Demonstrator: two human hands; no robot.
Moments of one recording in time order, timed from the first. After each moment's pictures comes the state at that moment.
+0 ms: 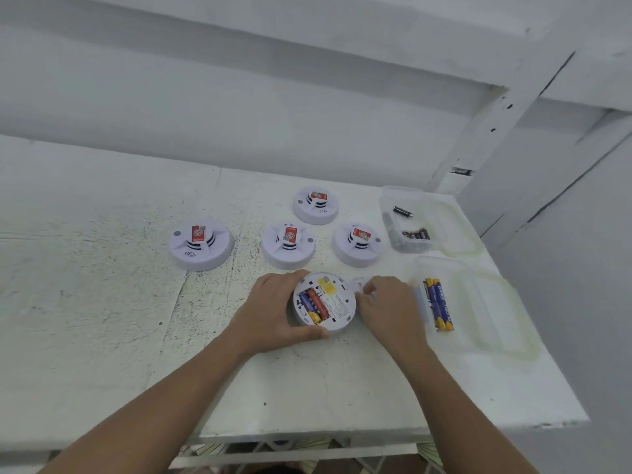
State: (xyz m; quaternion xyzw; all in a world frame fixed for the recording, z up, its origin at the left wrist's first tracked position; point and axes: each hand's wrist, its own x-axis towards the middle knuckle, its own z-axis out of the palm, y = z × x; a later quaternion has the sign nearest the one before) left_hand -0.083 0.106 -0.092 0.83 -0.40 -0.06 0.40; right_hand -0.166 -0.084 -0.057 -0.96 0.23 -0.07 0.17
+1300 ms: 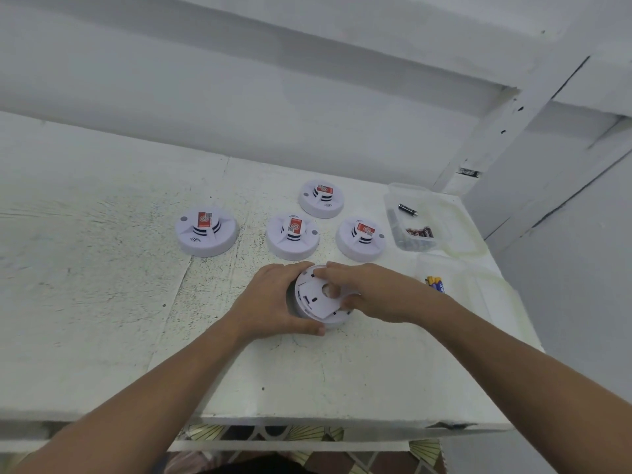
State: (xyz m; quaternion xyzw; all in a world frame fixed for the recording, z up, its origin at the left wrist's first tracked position) left_hand -0.079 0.107 -0.087 0.80 -0.41 -0.08 0.43; right_hand -0.143 -0.081 -0.004 -0.96 -0.10 0.23 0.16
